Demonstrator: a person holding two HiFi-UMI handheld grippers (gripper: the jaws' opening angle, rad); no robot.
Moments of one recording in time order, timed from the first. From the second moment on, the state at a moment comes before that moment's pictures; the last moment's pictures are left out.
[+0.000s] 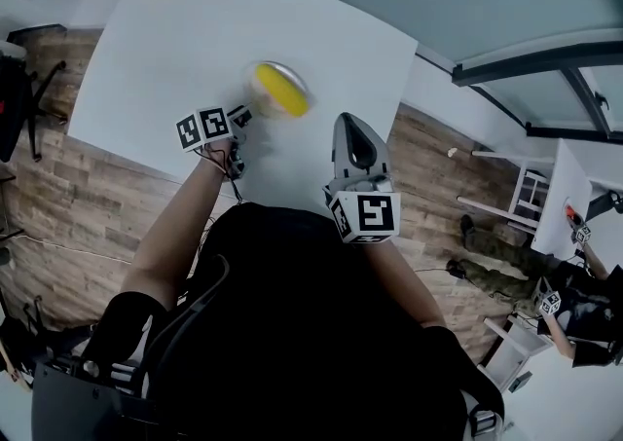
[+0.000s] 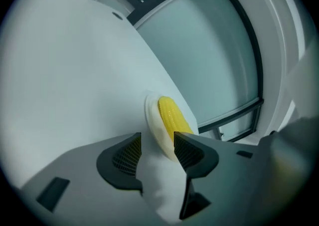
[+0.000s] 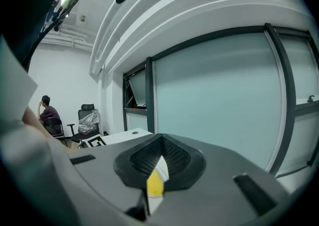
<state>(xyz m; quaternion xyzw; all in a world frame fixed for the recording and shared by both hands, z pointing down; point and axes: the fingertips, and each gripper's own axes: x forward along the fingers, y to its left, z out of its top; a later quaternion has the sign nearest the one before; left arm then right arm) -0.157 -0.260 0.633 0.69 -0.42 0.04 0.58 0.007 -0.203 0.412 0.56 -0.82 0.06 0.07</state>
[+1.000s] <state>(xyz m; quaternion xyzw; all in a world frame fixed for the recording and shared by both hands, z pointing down) -0.065 -0.152 0.340 0.86 -0.51 -0.03 0.03 0.013 -0.154 0.366 0.44 -0.90 0.02 -0.01</state>
